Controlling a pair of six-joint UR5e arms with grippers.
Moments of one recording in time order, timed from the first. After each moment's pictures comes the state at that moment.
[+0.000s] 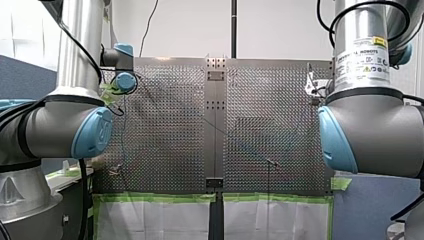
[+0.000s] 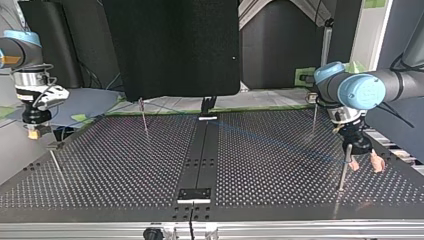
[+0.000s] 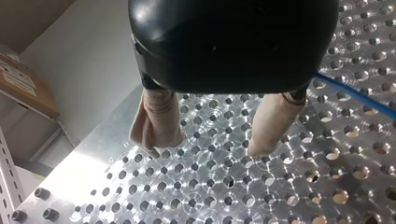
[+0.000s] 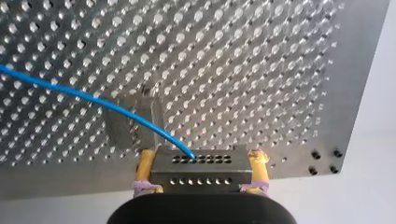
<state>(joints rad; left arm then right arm) 0.12 -1.72 -1.76 -2.65 -1.88 -2.43 1.51 -1.25 1.64 -0.46 1.25 1.66</state>
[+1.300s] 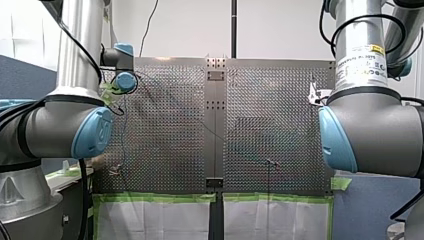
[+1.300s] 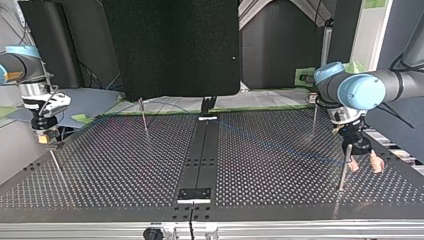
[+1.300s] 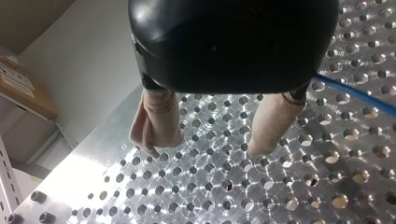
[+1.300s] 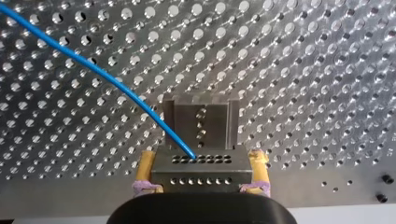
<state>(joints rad) 0.12 -1.72 -1.76 -2.65 -1.88 -2.43 1.48 -1.10 1.51 -0.41 1.15 1.64</state>
